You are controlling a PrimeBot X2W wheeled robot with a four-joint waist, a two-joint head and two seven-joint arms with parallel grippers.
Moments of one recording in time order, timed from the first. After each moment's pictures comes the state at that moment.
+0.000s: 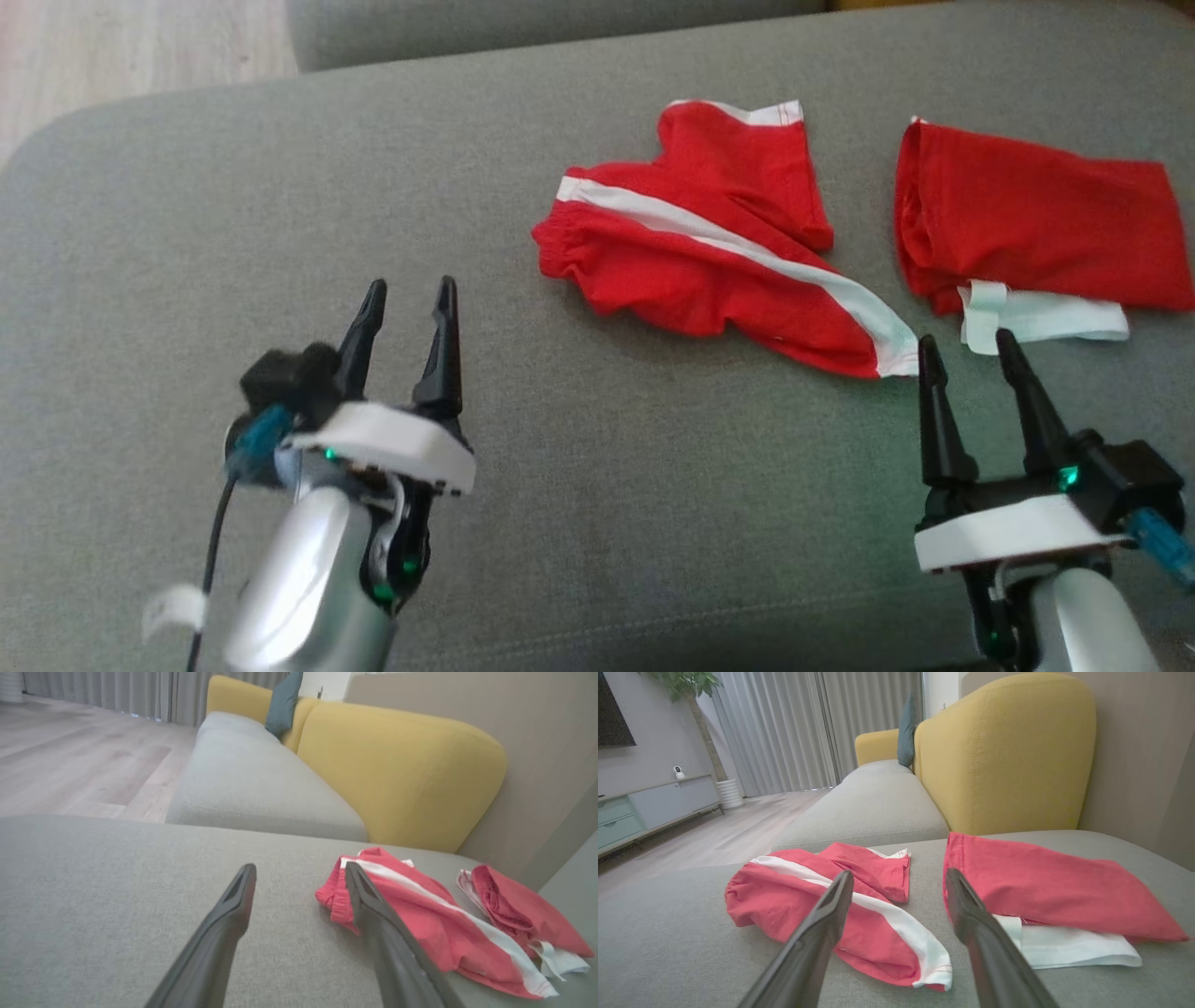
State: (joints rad) left arm -0.27 0.05 -0.31 0.32 -0.38 0.06 -0.25; right arm -0.03 -0.05 0.02 0.13 0.14 0.13 -0.21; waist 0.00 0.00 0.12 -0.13
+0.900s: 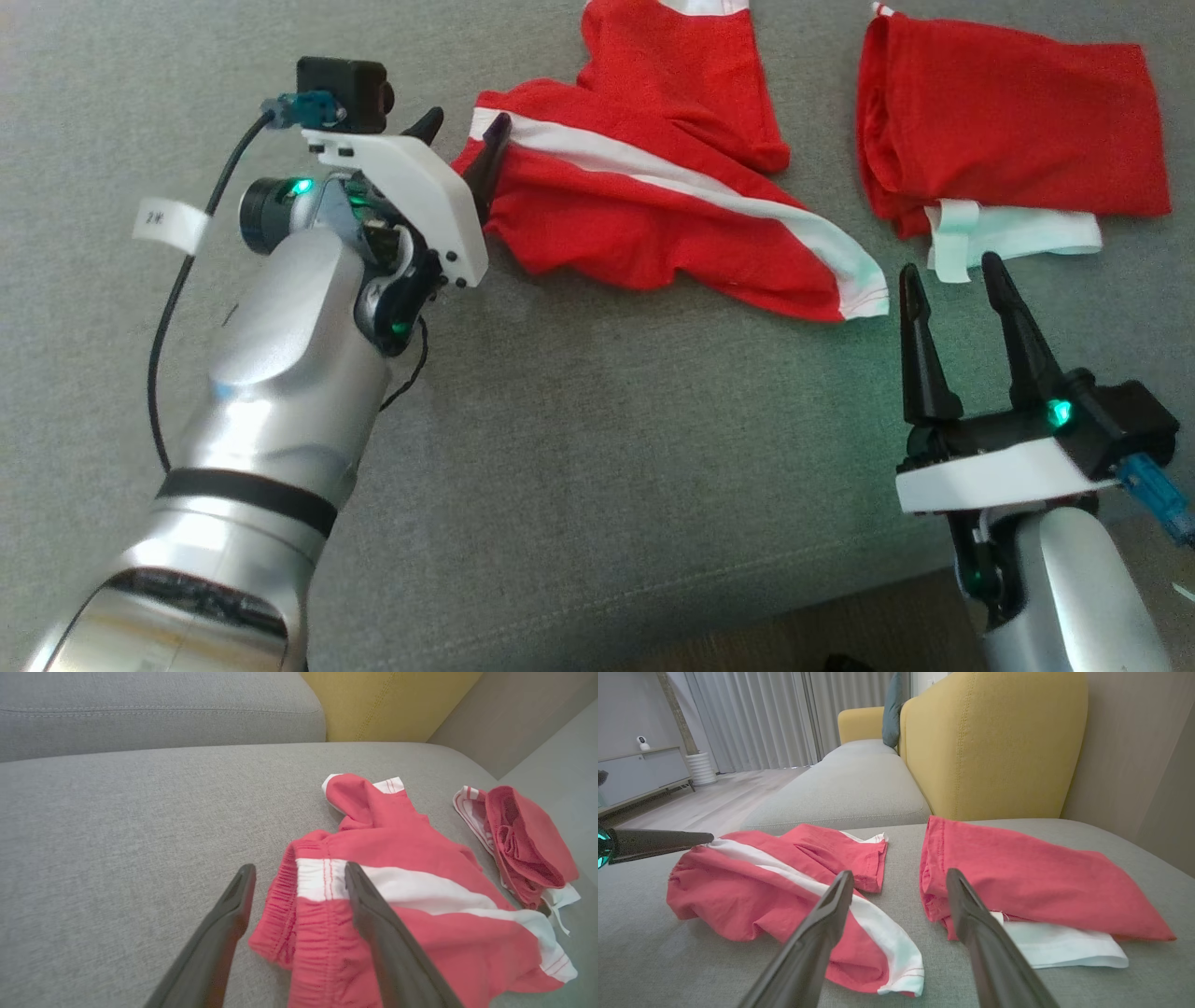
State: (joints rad) left arm -0.88 0.03 -0.44 0.86 -0.50 -0.09 0.09; right arm -0.13 -0.05 0.06 0.10 0.12 0.13 -0.21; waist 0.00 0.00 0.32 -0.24
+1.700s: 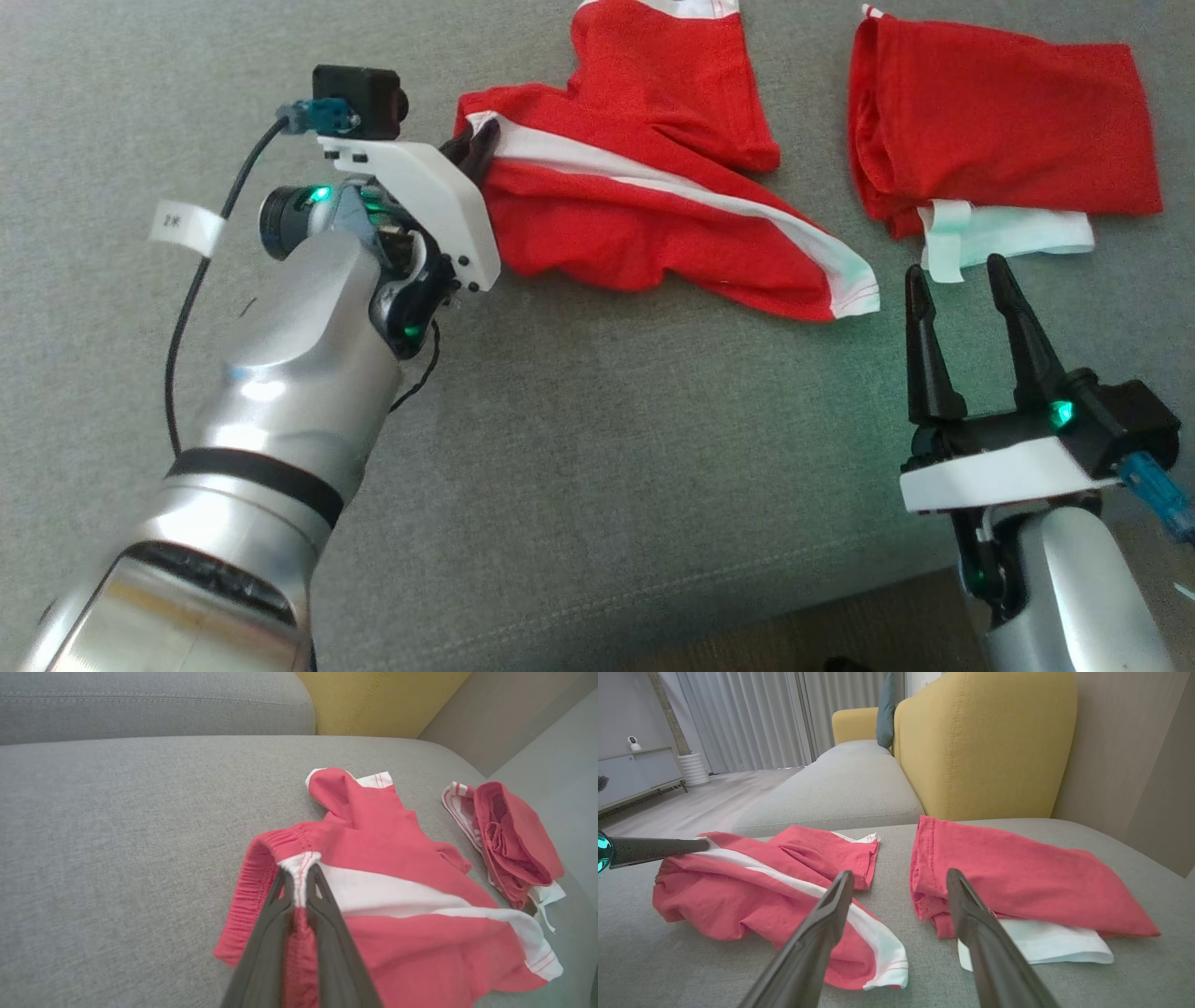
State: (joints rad) left arm -0.95 0.03 -0.59 1.00 -0.66 -0.11 0.02; right arm -0.14 -0.05 0.05 0.12 0.12 0.13 -0.22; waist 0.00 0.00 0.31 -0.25
